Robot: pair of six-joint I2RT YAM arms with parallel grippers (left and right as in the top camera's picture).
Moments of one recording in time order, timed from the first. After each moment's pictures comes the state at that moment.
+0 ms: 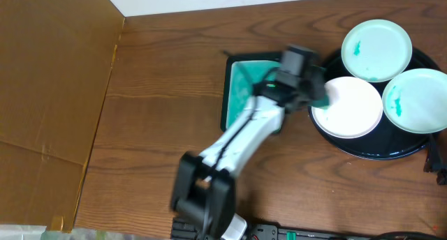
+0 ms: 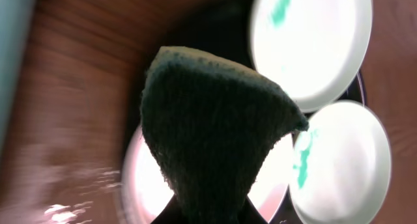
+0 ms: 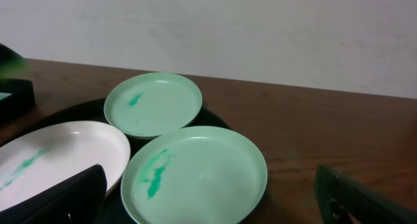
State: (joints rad) left arm -0.47 1.70 1.19 -0.44 0.11 -0.81; right arm 0.06 0.01 0.01 -0.07 -0.05 -0.04
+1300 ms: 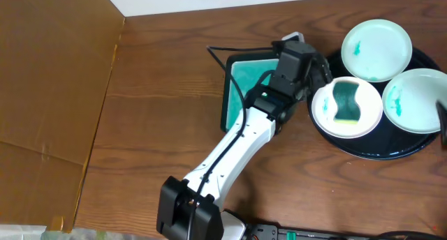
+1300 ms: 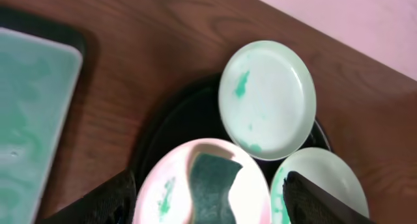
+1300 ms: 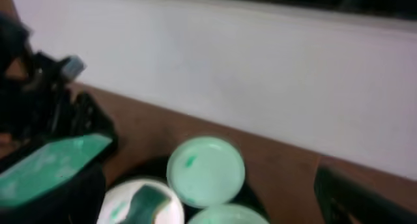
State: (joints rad) left arm -0.47 1.53 1.18 -0.37 -0.06 -0.71; right arm 0.06 0.64 0.89 -0.42 -0.30 -0.08
